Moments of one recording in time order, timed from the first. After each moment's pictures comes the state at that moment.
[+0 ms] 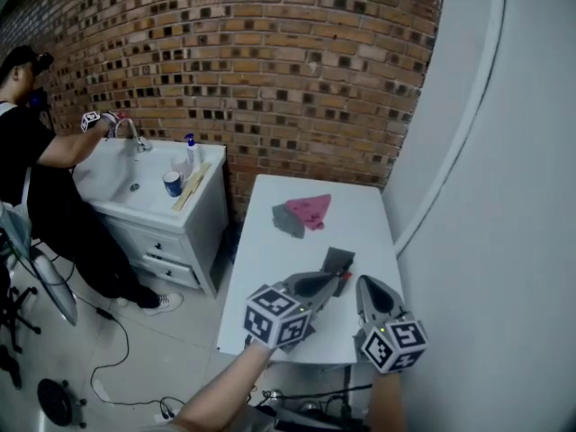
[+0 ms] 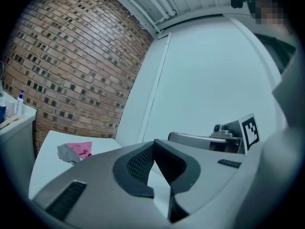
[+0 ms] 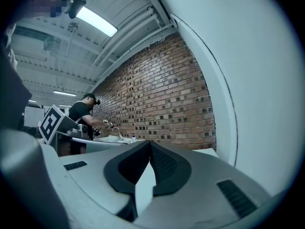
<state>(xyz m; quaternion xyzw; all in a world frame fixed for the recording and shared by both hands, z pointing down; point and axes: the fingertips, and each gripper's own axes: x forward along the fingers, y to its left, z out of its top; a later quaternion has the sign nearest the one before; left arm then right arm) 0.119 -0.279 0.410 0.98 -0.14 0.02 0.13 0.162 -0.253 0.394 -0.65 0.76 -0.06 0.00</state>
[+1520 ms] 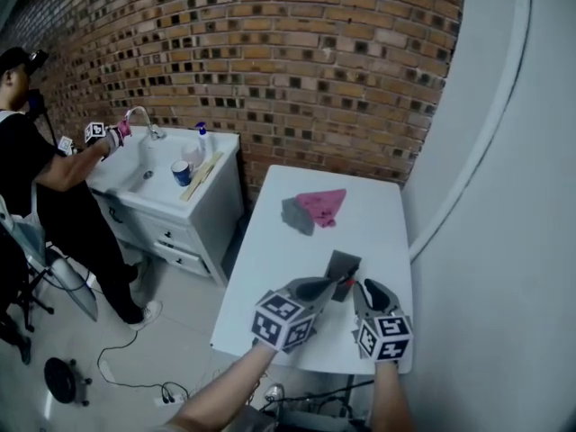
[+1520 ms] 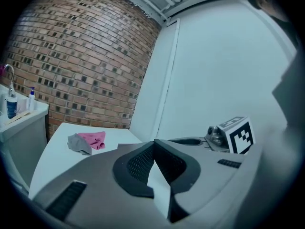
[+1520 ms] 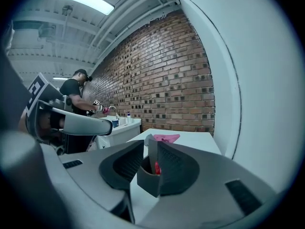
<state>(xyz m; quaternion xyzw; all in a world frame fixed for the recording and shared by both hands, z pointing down) 0.154 -0.320 0.472 0.96 -0.22 0.07 0.14 0.222 -0.315 0.496 -0.64 0.76 -0.11 -0.09</state>
